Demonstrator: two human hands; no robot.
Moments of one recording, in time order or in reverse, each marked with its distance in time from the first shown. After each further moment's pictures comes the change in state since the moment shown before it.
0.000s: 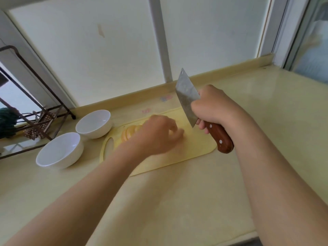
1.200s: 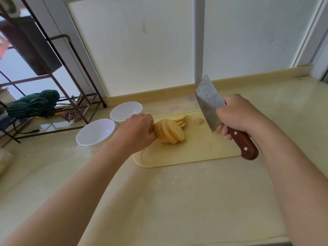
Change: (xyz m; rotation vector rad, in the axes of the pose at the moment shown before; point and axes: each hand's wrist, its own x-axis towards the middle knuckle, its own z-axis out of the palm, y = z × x) left_hand -0.064 -0.103 -0.031 0.182 0.151 -0.232; right_hand 0.006 -0.003 0.026 0.018 -0.014 -0.042
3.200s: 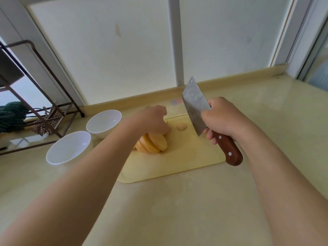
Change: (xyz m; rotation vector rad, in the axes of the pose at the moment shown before) left_hand 0.090 0.070 -0.001 -0.037 -0.433 -0.074; right_hand 0.007 0.006 -0.007 0.034 0.000 0.036
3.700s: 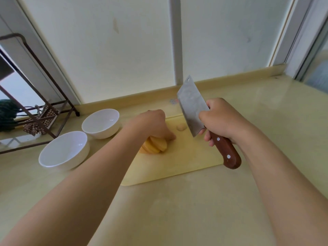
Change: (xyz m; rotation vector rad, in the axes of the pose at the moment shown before) left_hand 0.009 0.004 0.011 0.116 -0.049 -0.048; right_hand 0.000 -0.003 0.010 0.130 -0.010 -0.005
